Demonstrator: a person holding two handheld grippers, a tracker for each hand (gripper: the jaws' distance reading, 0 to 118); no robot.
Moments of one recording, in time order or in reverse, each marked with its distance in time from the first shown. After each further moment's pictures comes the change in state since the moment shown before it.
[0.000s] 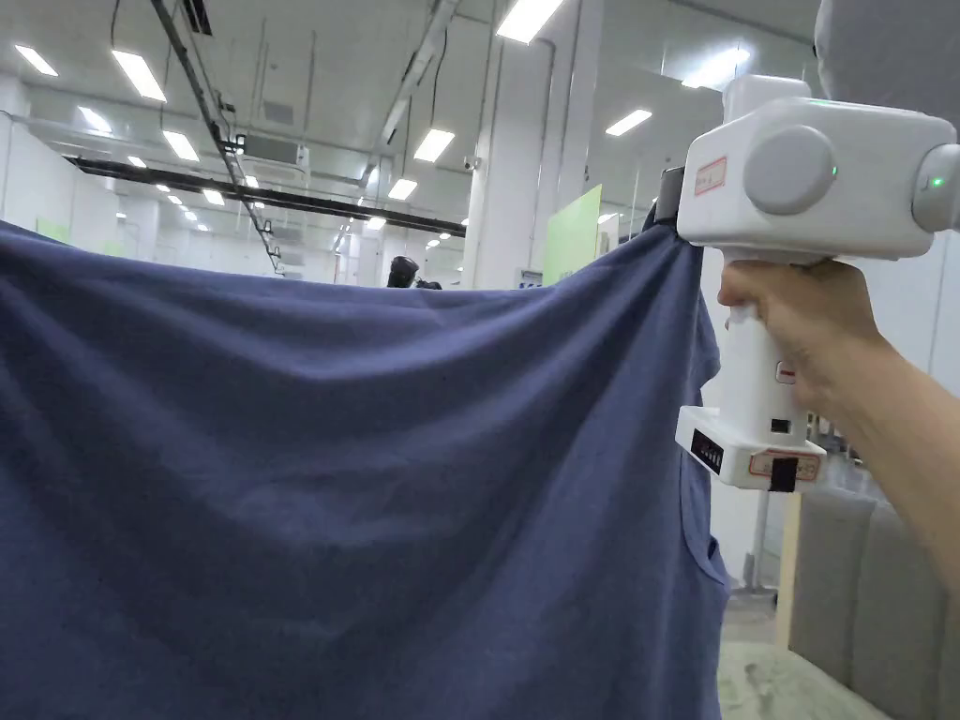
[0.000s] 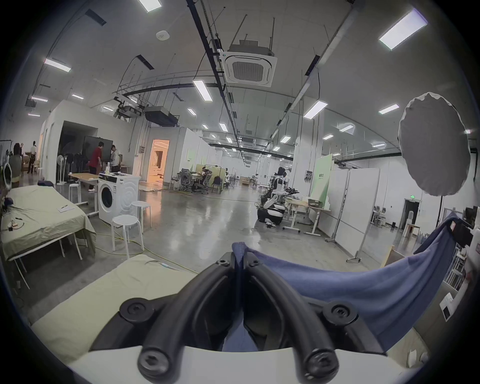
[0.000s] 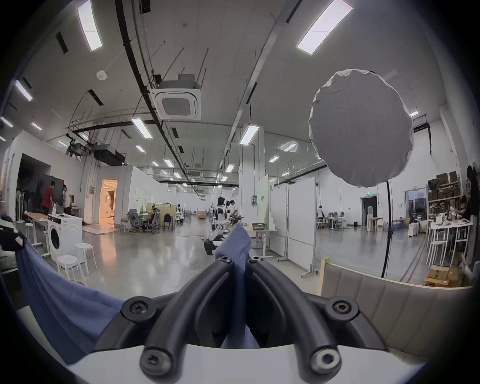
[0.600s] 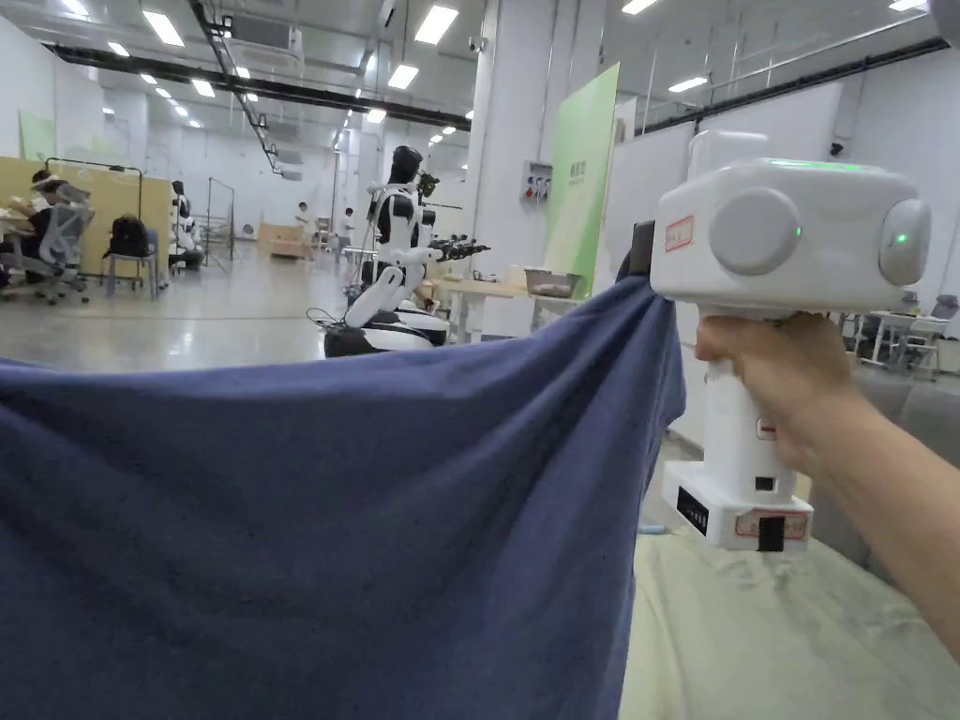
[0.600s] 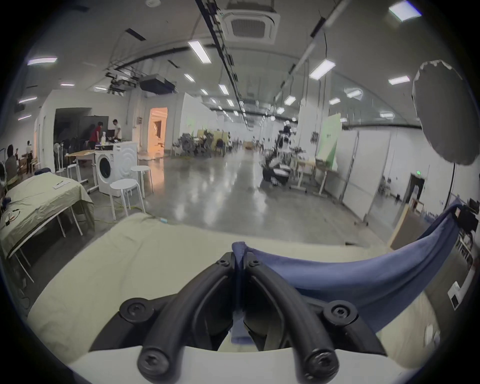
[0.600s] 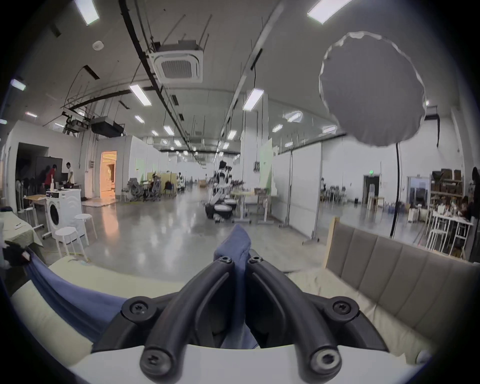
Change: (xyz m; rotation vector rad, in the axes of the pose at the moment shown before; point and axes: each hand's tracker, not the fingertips) left arm -0.018 -0.156 -0.091 -0.280 0.012 -0.046; right arm -0.014 -0.147 -0.038 -0.257 0.018 0.009
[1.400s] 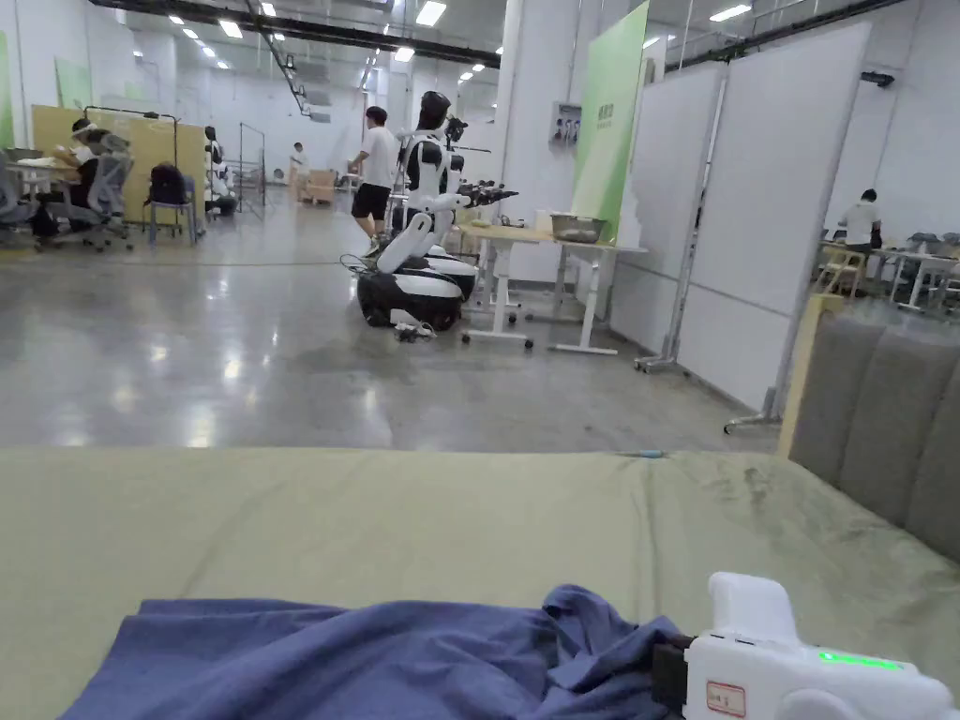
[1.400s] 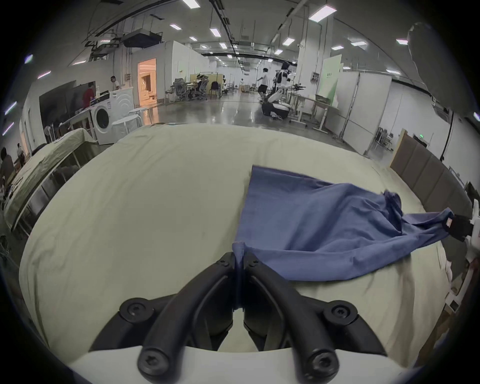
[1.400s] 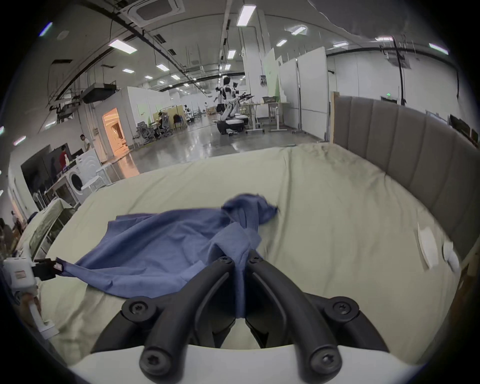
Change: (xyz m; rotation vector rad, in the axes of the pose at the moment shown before) left arm -0.047 -0.285 0.145 -0.342 0.000 -0.047; right arm 0.053 -0.256 0.206 -0.503 0.112 -0.135
